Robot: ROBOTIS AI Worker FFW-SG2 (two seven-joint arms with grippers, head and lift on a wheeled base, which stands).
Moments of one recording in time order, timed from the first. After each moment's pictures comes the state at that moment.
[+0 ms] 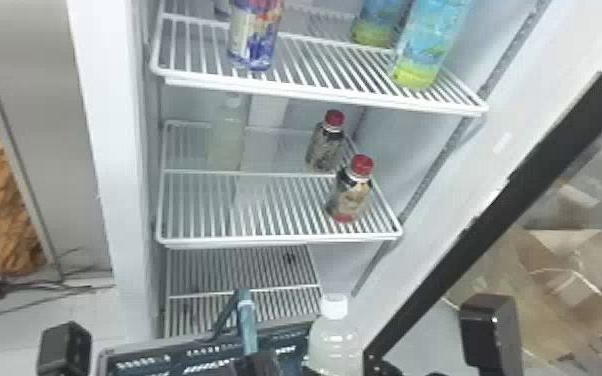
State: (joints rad) left arm 0.28 0.20 -0.13 -1.82 1.61 1.22 -0.45; right arm 0.83 -0.13 -0.24 -2.93 -0.24 1.29 0.42
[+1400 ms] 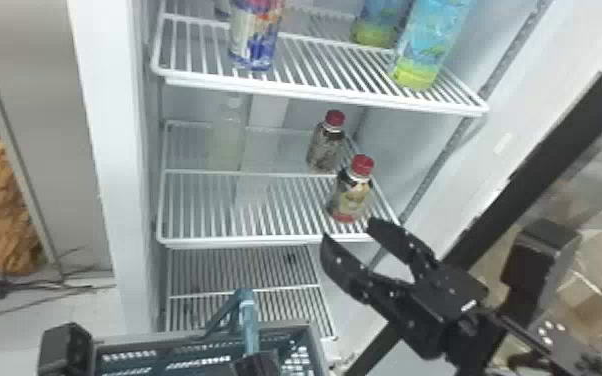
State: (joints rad) left arm 0.28 0.20 -0.13 -1.82 1.62 1.22 -0.45; right arm 0.70 -0.10 -0.24 -2.78 -0.19 0.73 0.38
